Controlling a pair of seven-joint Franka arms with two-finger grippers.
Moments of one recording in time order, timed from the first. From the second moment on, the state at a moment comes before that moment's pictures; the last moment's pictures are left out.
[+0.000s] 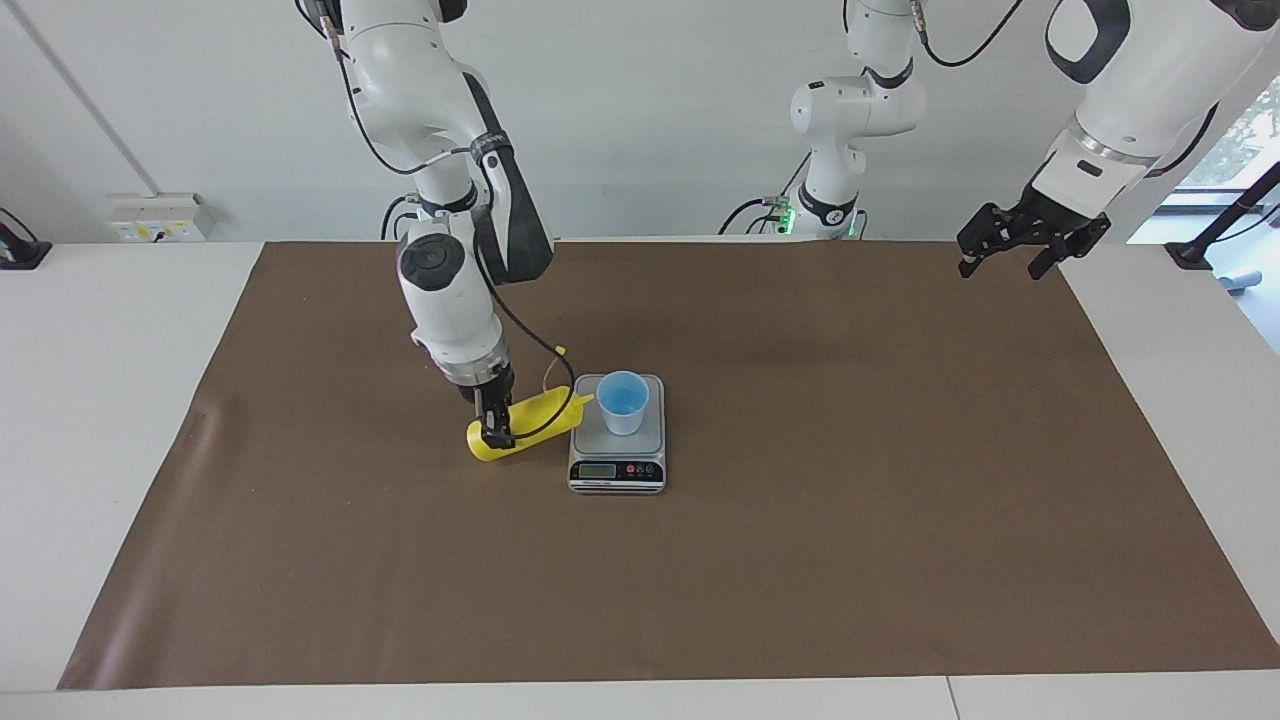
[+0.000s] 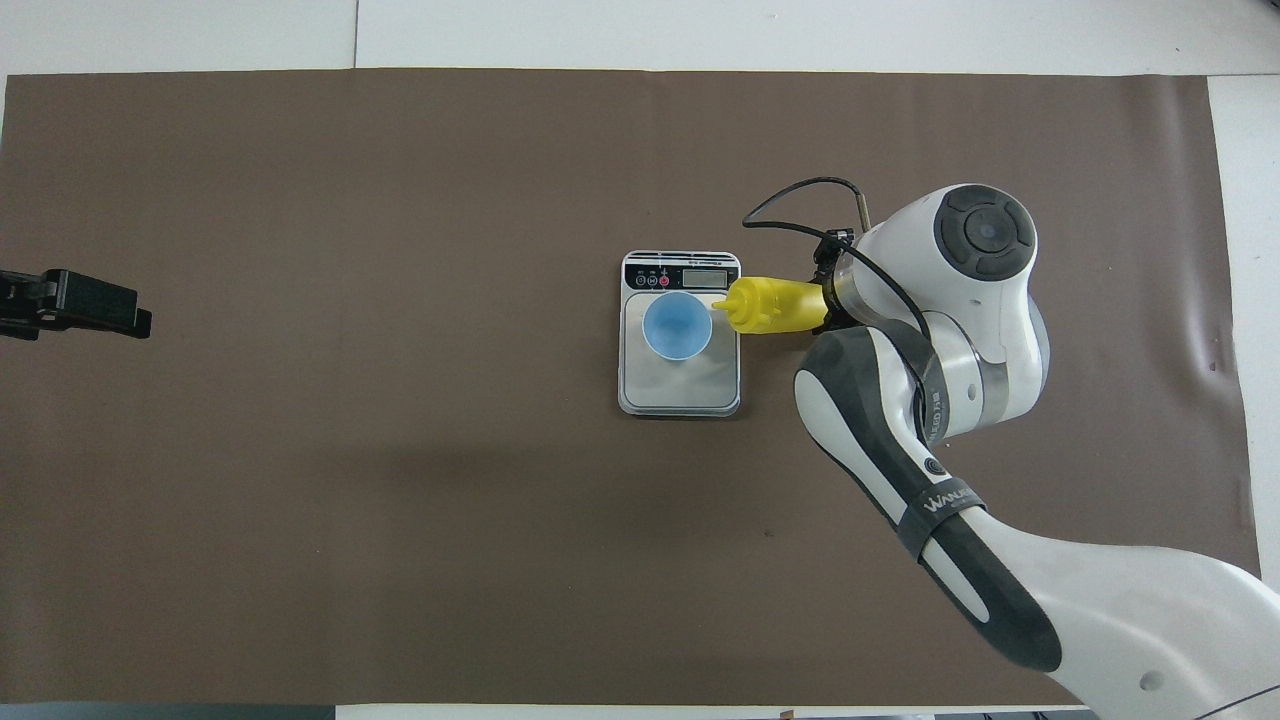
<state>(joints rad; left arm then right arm) -0.01 -0.04 -0.02 -1.63 -0.05 1.55 0.04 0.36 0.29 -0.07 -1.92 0.08 2.28 1.73</state>
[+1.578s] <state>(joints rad) -0.01 -0.04 -0.03 -1.63 -0.05 1.55 0.04 0.51 0.38 -0.07 -1.62 -0.46 1.90 1.92</state>
